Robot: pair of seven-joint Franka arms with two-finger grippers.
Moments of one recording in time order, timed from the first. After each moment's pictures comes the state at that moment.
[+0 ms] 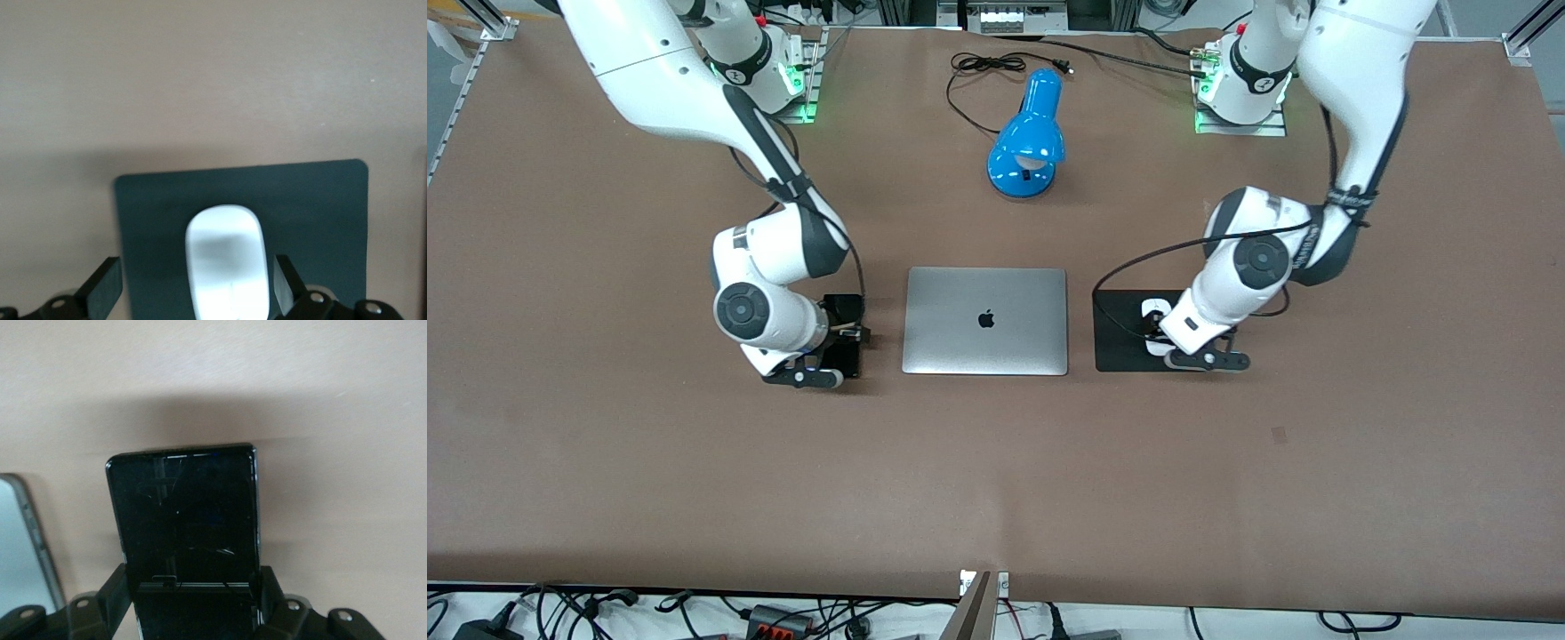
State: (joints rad) left arm -0.17 0.45 -0.14 -1.94 0.04 2.33 -0.31; right arm 0.29 0.65 0.10 -1.74 0.06 2.24 0.39
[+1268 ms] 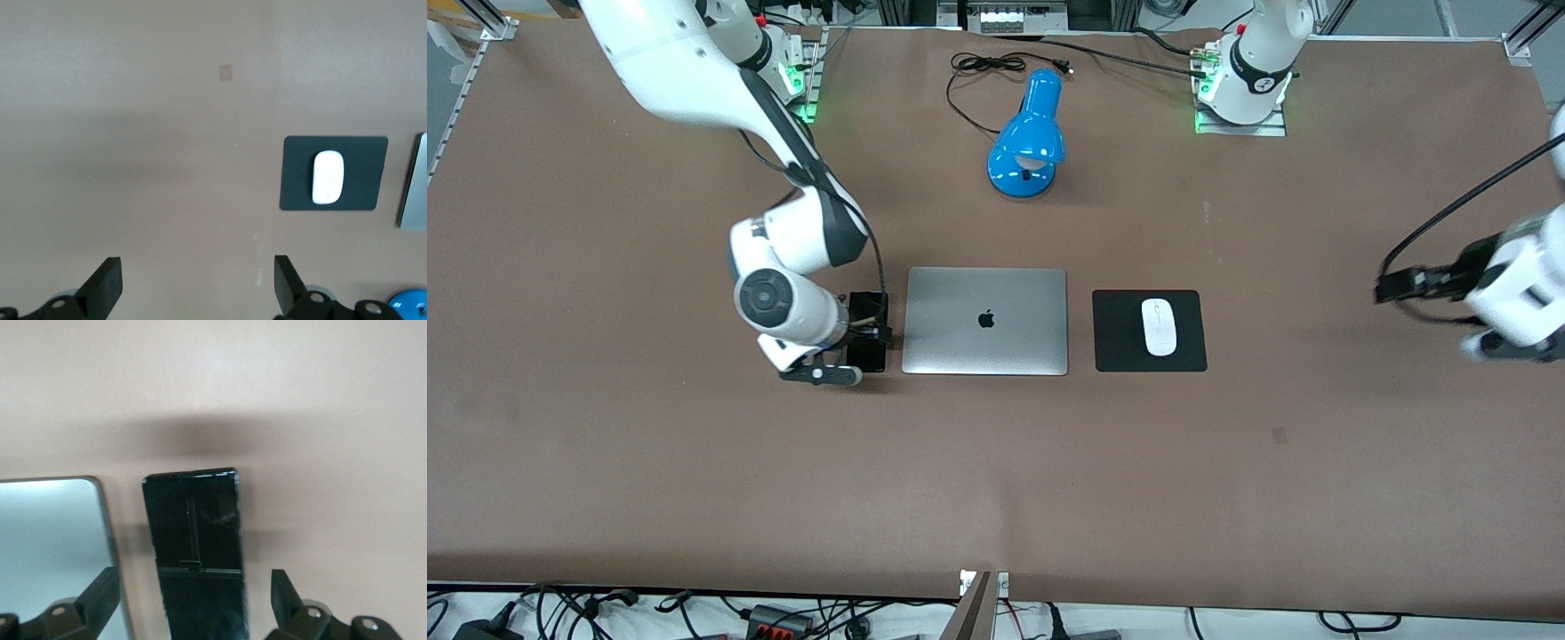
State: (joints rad) left arm 0.14 0.31 -0.13 -1.32 0.04 1.46 0.00; right arm 0.33 0.59 0.07 -1.67 0.06 2.15 0.44
